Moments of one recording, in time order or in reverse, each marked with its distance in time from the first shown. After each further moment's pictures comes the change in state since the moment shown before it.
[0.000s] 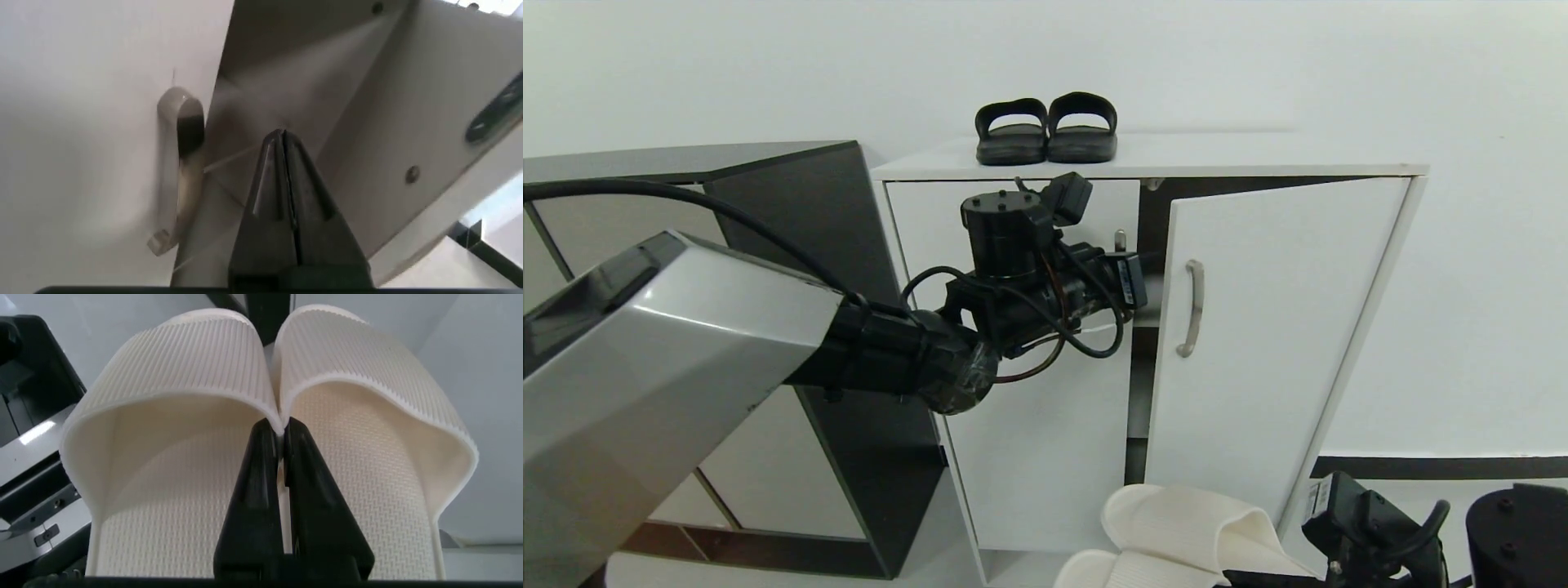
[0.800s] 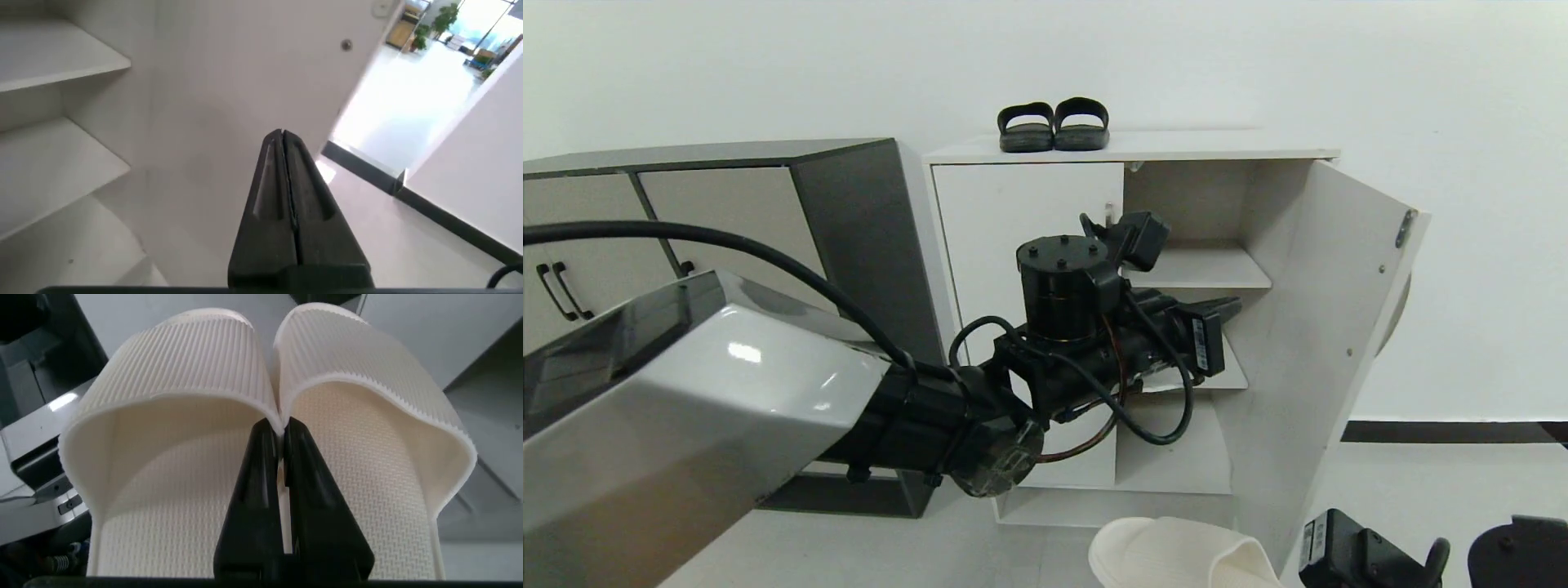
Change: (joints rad) left arm -0.156 -0.018 0.130 -0.140 0.017 0.003; right arm 0.052 0.003 0.021 -0.004 -0.001 0.010
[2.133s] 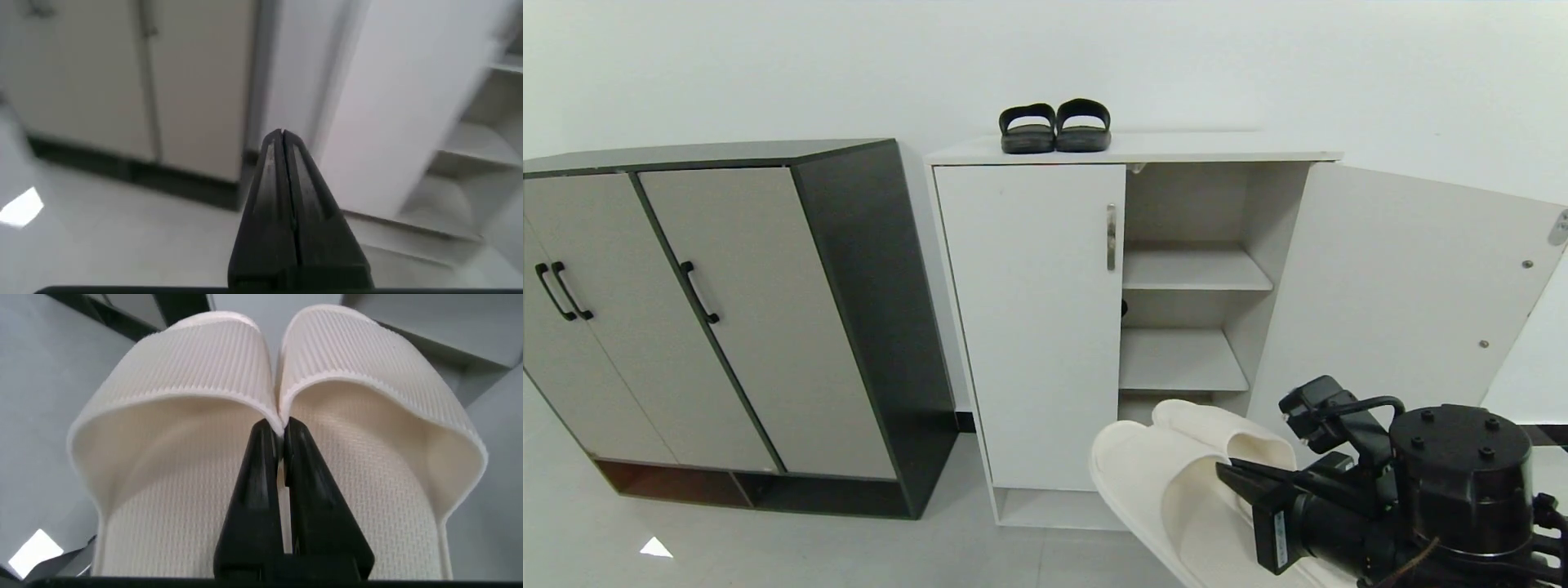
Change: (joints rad) left arm 0.756 -1.991 1.189 0.928 0.393 0.227; right arm -0.191 0.122 -0.181 -0.003 -0.262 0.107
